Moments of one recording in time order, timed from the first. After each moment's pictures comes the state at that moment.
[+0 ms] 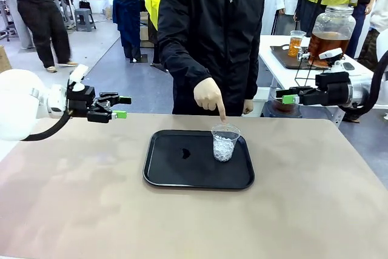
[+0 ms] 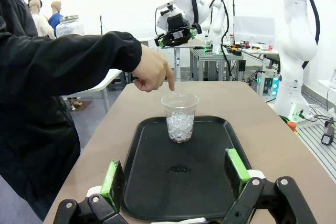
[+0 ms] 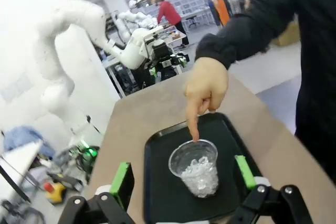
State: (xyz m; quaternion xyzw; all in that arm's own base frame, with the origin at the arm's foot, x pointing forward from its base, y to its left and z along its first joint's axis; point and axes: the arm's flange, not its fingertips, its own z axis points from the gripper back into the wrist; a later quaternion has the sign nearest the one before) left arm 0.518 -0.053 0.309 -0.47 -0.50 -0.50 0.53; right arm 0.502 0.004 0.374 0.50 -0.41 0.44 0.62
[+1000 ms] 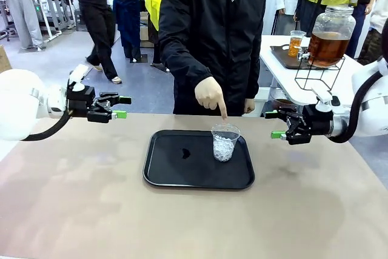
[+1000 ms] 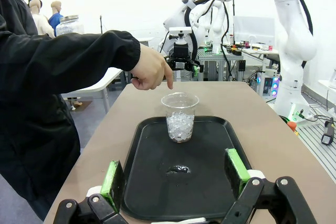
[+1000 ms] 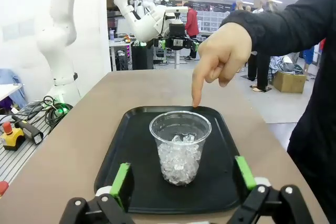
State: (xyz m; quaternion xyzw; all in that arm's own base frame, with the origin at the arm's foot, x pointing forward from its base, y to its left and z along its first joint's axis) left arm 0.518 -0.053 0.309 -0.47 -0.50 -0.50 0.53; right arm 0.502 0.014 0.272 0.45 -0.49 0.53 0.52
